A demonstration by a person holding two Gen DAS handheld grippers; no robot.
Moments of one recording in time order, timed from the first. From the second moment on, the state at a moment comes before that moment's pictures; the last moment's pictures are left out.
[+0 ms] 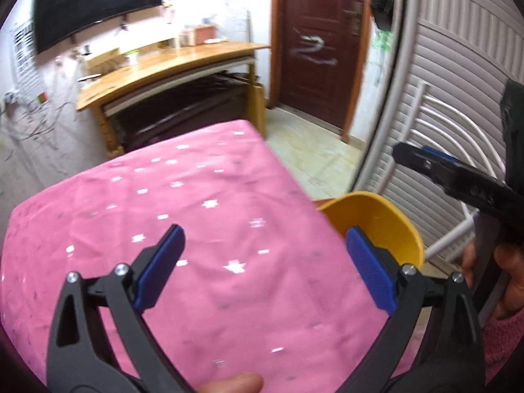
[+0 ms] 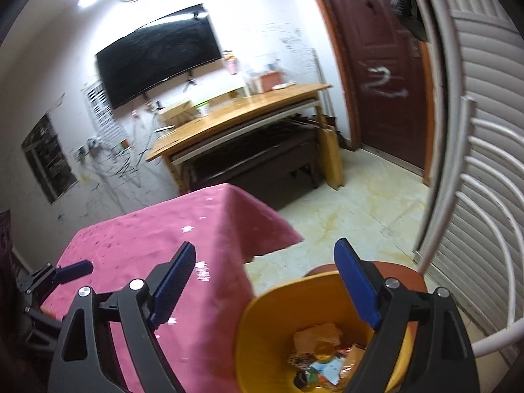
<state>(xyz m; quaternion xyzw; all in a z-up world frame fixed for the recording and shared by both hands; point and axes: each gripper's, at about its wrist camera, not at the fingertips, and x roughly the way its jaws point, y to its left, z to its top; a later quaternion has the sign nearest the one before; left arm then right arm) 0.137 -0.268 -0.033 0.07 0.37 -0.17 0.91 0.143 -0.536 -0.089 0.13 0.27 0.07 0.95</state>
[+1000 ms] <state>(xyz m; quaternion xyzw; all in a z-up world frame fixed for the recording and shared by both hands) 0.099 -0.079 -0.024 -0.01 0.33 -0.01 0.95 0.139 -0.346 -0.090 0.03 0.30 0.19 0.93</state>
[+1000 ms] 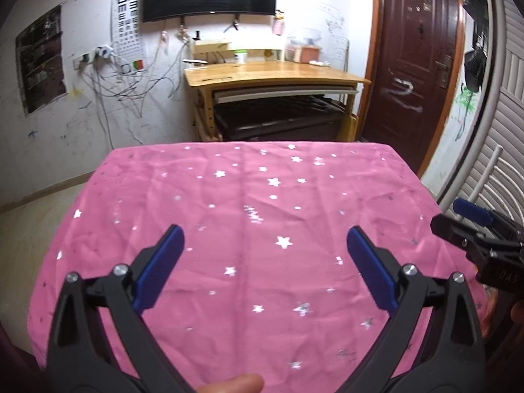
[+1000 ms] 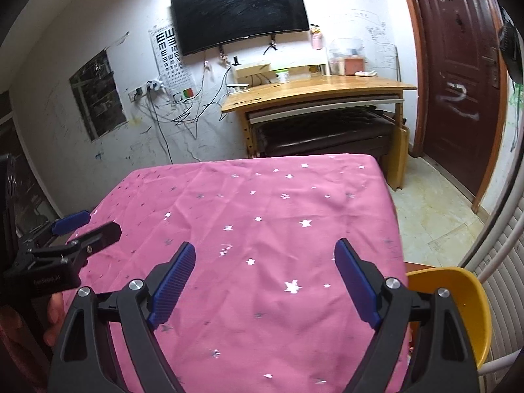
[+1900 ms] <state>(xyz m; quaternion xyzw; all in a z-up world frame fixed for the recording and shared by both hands) 0.077 -0.025 -0.019 -0.05 0.31 0.01 0.95 0.133 -0.290 -0.079 -0.01 0.31 0.21 0.93</state>
